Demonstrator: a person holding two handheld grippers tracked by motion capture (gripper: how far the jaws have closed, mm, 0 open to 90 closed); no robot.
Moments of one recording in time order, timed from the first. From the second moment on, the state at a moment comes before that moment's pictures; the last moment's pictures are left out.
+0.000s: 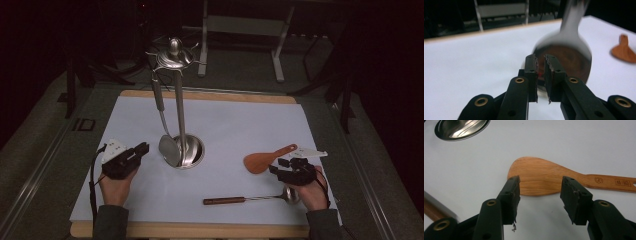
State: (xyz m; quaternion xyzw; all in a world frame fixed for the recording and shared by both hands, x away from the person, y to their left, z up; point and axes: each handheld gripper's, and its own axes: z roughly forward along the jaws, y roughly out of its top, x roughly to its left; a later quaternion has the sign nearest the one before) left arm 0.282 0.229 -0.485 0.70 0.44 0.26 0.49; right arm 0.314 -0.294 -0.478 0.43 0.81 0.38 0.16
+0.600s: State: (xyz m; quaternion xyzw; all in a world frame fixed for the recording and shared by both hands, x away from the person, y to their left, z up) left arm 0.275 0.230 -0.535 0.74 0.48 0.23 0.42; right arm 0.309 -0.262 -0.479 0.37 0.83 0.39 0.13
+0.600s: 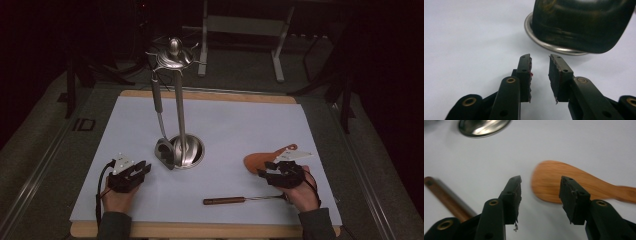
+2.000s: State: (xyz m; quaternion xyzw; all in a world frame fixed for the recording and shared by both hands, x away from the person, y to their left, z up) left arm 0.278 0.222 -0.541 0.76 0.48 0.24 0.38; right arm 0.279 -0.155 -0.512 0.18 0.94 0.29 0.10
